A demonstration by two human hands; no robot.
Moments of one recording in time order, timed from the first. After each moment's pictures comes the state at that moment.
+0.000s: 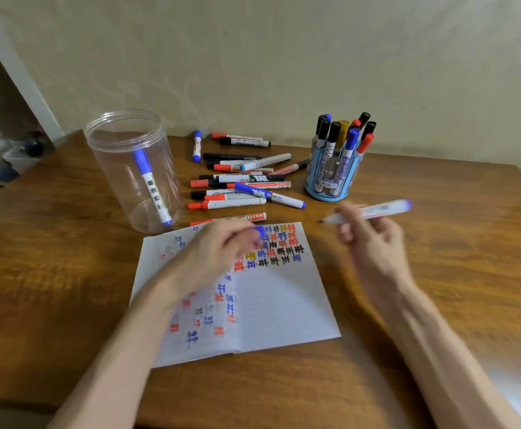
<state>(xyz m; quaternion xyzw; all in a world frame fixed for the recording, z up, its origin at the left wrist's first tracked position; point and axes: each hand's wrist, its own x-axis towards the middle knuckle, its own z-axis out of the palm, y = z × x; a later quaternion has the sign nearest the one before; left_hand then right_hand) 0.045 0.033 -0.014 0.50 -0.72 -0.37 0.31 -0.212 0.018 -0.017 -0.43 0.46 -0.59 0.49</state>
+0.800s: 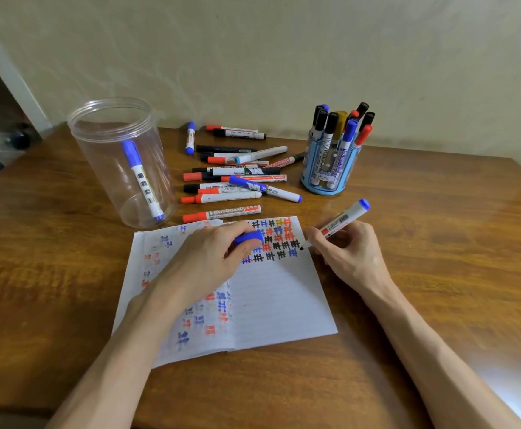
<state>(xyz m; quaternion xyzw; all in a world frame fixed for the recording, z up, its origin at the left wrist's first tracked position) 0.038 0.038 -0.024 0.55 -0.77 -0.20 0.25 -0.213 0.010 -0.041 -0.64 0.57 -0.40 0.30</state>
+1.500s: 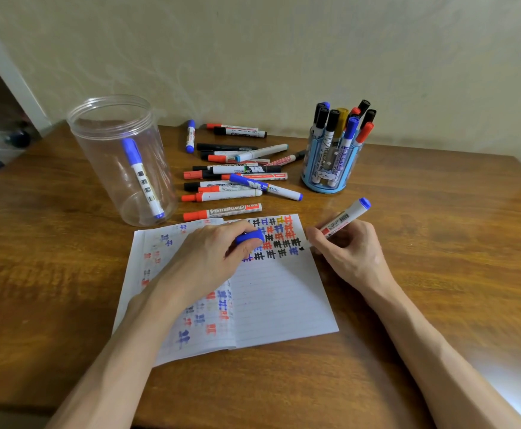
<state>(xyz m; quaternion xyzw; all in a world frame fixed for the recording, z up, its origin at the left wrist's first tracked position) 0.038 0.038 -0.026 0.55 -0.77 -0.19 0.25 -0.214 0.009 -0.043 -0.66 0.56 -0.40 0.30</state>
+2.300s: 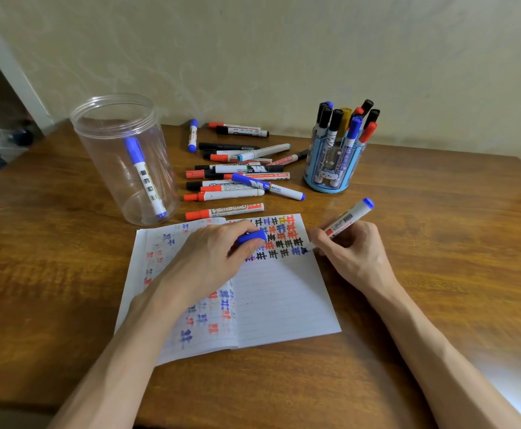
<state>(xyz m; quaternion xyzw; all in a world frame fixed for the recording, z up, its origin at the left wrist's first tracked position) 0.038 0.038 -0.027 0.55 -0.78 -0.19 0.24 -0.214 0.011 -0.042 -0.65 0.57 -0.39 0.30</state>
